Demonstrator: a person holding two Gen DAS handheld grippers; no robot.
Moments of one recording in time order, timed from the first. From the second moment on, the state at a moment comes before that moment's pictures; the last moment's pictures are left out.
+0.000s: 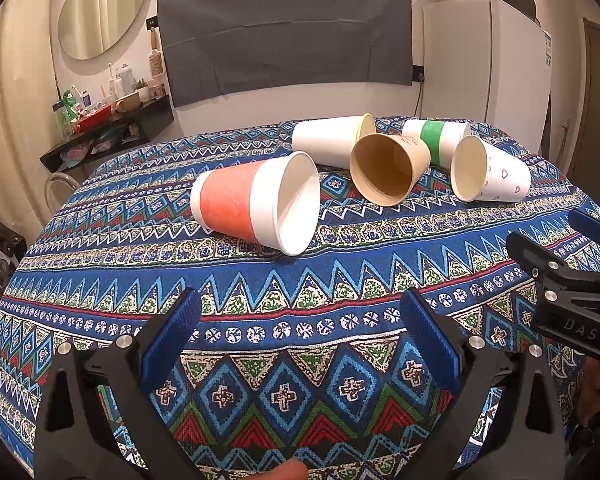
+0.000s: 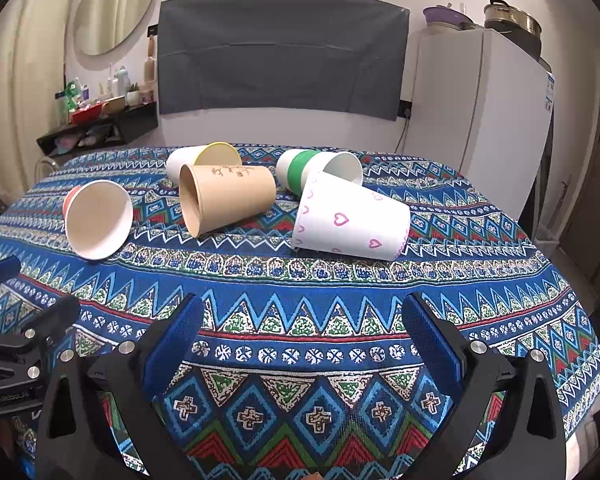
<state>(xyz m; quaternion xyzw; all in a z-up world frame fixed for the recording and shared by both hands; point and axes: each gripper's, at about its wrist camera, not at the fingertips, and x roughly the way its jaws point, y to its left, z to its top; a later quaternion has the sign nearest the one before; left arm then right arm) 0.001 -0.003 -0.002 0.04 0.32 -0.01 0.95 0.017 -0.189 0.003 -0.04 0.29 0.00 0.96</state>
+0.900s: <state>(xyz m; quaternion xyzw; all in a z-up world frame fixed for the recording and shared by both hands) 0.006 0.004 -0.001 0.02 0.32 0.05 0.94 0.019 -0.188 0.002 -0.04 0.30 0.00 0.95</state>
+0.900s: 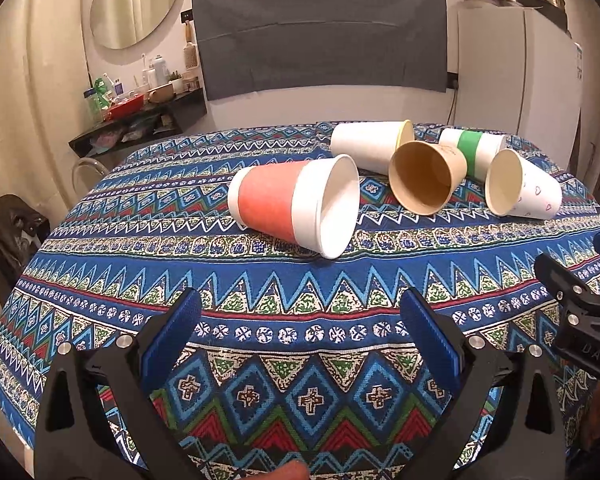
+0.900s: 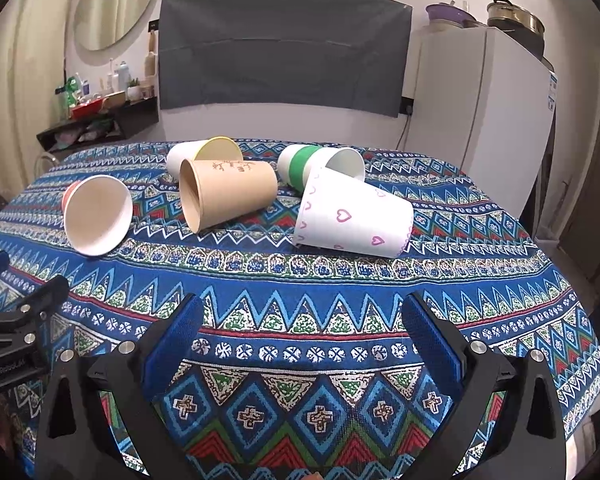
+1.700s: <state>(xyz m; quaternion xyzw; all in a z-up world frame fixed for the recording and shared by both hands) 0.075 0.027 0.011 -0.01 0.39 0.11 0.92 0.066 -0.165 0.022 -0.03 0.35 0.06 0.93</state>
